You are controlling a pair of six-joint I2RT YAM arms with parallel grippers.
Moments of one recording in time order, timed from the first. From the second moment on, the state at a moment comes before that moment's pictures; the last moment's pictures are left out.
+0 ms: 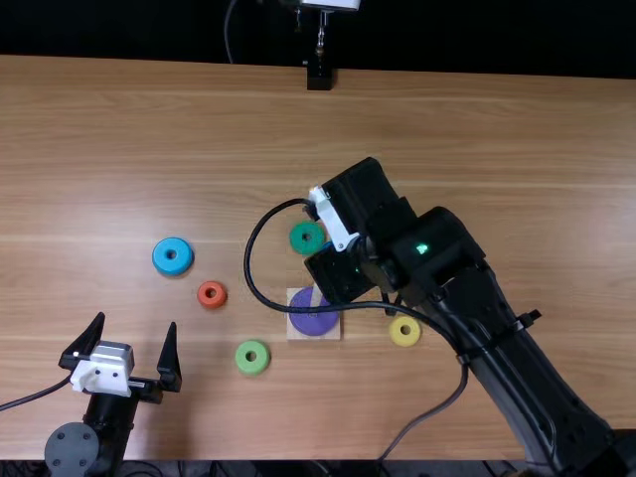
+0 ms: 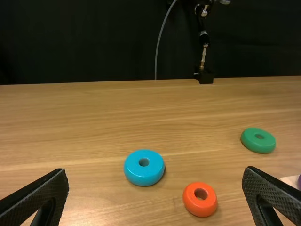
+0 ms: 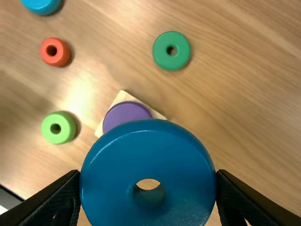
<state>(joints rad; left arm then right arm) -0.01 0.01 0.03 -0.08 0.12 -0.04 0.61 1.73 1.79 -1.24 -0.03 -0.03</state>
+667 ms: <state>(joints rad) -0.01 0.01 0.03 -0.08 0.12 -0.04 0.67 1.73 1.79 -1.24 -0.03 0.01</state>
